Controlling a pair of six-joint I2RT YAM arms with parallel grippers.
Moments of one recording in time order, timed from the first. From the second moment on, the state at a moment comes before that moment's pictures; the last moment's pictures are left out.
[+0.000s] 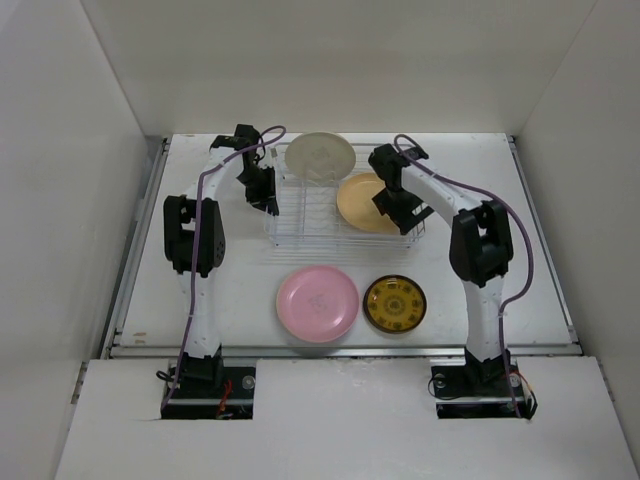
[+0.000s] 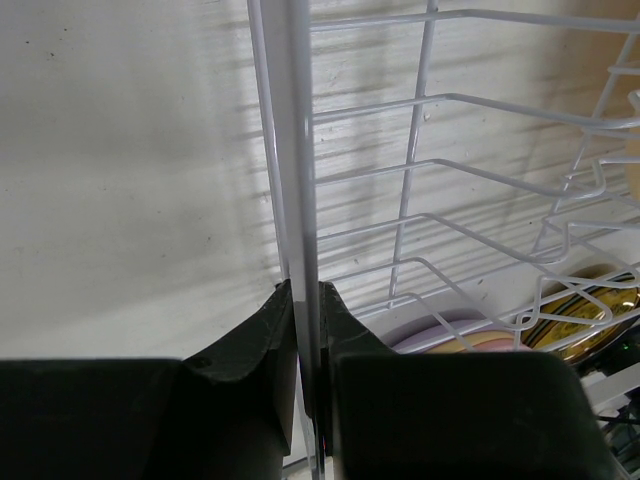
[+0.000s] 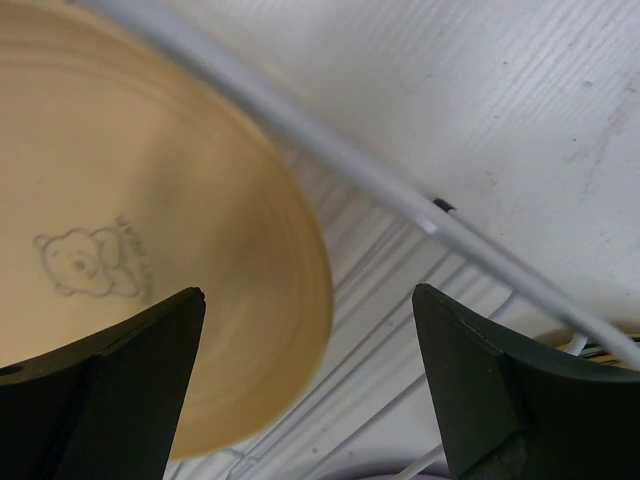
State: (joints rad) left arm -0.16 2.20 1.94 -1.07 0.36 -0.20; right arm 0.43 2.14 1.89 -1.21 0.37 1.38
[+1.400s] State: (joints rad) left arm -0.16 2.20 1.93 -1.07 0.37 -0.21; right arm 0.45 1.90 1.81 -1.20 0.66 1.17
